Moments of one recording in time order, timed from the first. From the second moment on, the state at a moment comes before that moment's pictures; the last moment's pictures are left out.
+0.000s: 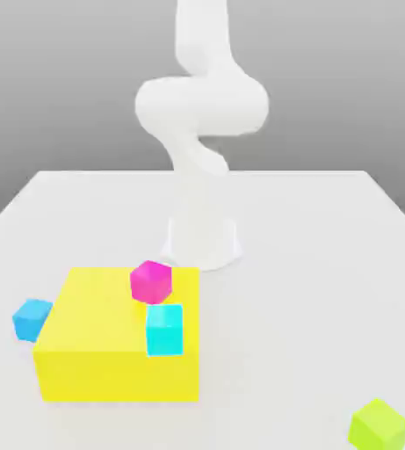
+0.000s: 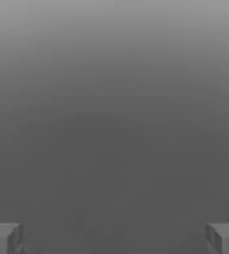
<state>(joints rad) 0.02 -0.71 0.01 -2.30 0.00 2.33 0.79</state>
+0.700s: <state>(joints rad) 0.18 0.06 0.15 -2.28 -0.05 2.55 0.73</state>
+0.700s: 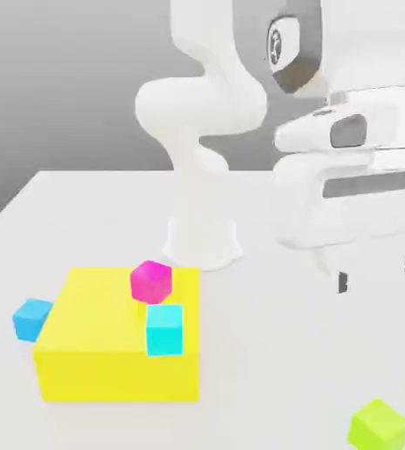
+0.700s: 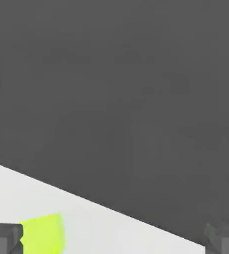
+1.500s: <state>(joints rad) 0.27 0.40 0.16 -2.26 -0.13 2.66 0.75</state>
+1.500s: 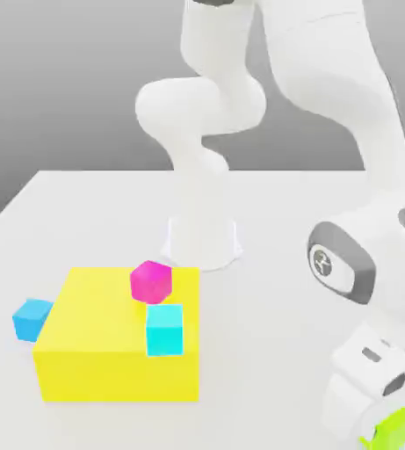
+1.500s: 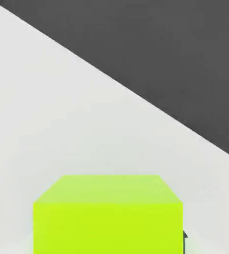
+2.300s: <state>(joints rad) -0.10 -0.47 -0.02 -2.80 -0.03 2.33 1.15</state>
